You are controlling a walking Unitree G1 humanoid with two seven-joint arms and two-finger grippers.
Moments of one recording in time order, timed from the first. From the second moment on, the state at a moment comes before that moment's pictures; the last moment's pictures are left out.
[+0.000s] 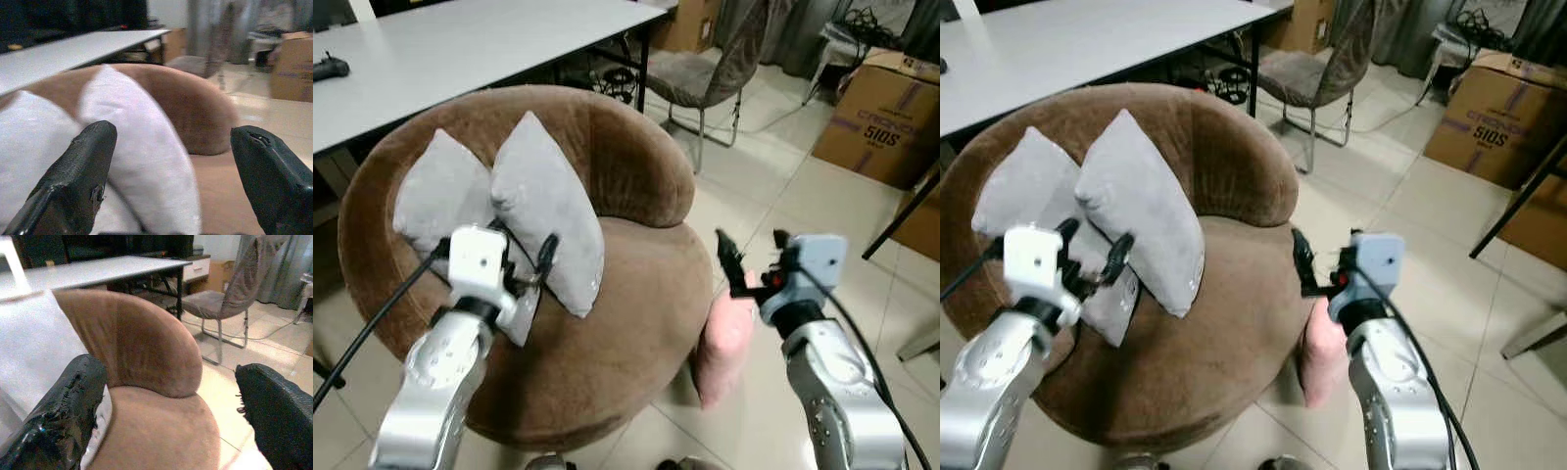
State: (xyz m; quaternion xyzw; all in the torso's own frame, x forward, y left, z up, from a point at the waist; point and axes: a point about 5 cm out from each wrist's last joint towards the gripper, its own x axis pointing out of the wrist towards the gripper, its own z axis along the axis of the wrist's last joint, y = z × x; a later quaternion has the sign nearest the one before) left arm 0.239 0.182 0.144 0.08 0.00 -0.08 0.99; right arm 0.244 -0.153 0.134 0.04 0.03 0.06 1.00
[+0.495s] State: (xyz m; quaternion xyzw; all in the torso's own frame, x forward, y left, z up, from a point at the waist) left arm 0.237 0.187 0.154 0.11 -0.02 -0.04 0.99; right arm 0.236 -0.167 0.132 0.03 0.03 -0.04 1.00
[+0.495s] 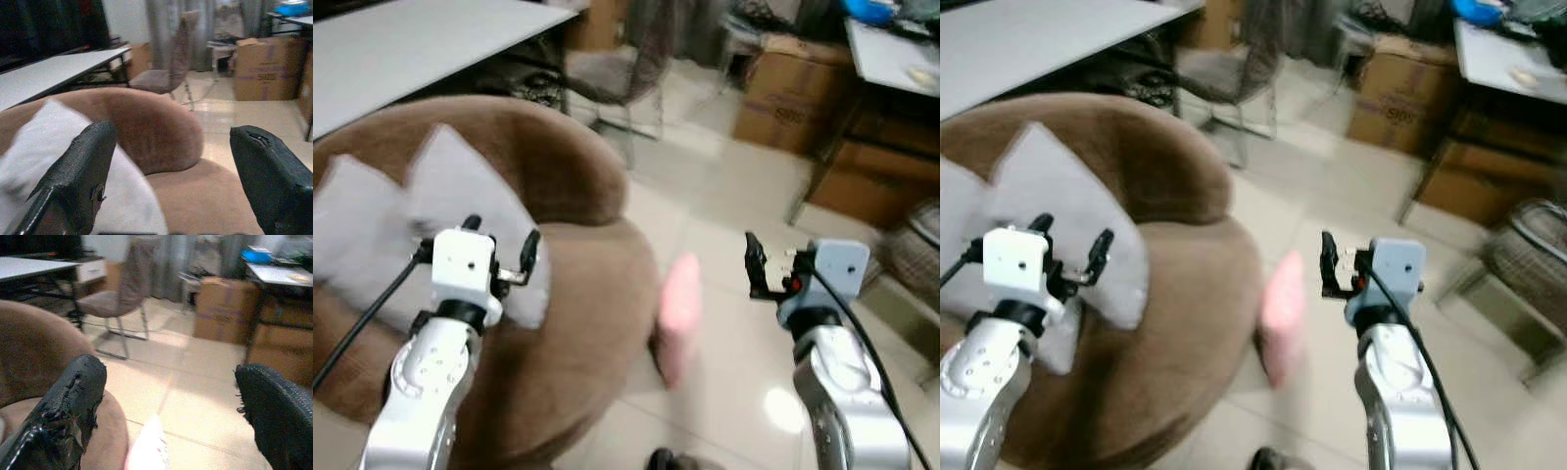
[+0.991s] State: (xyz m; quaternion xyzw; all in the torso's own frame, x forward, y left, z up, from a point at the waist) left arm 0.243 0.184 0.157 0.11 -0.02 -0.04 0.99; right arm 0.242 -0.156 0.134 0.02 0.05 -0.03 1.00
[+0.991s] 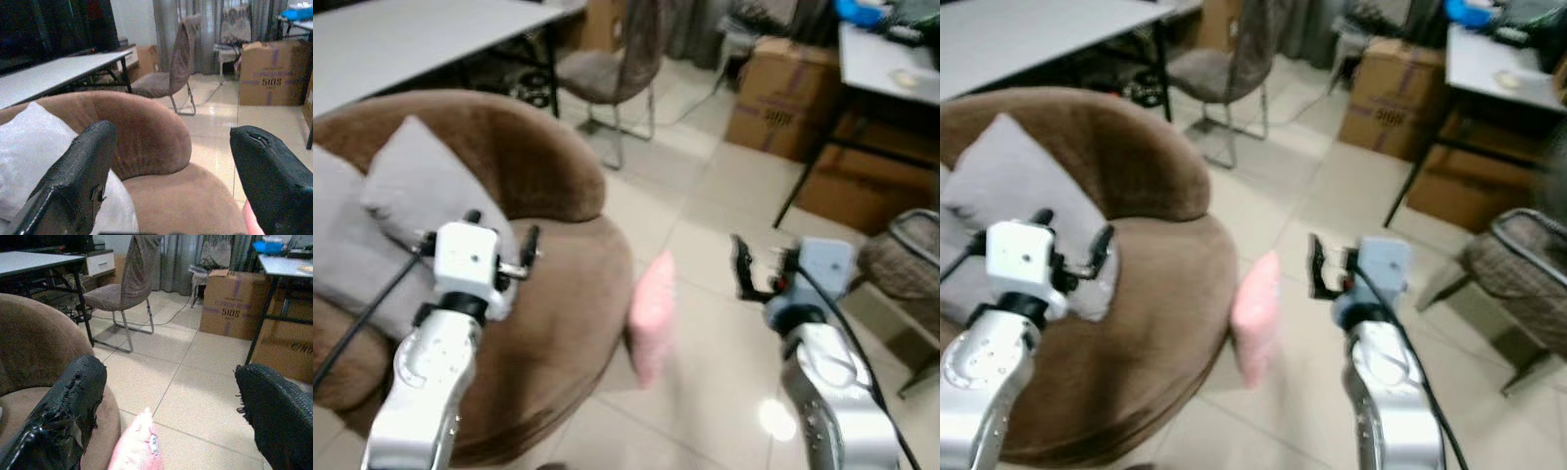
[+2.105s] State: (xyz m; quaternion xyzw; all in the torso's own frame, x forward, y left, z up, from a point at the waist) left arm 0.250 0.182 0.156 0.09 -0.01 -0.04 1.00; right arm 0.244 -0.160 0.130 0.01 0.07 -0.02 1.00
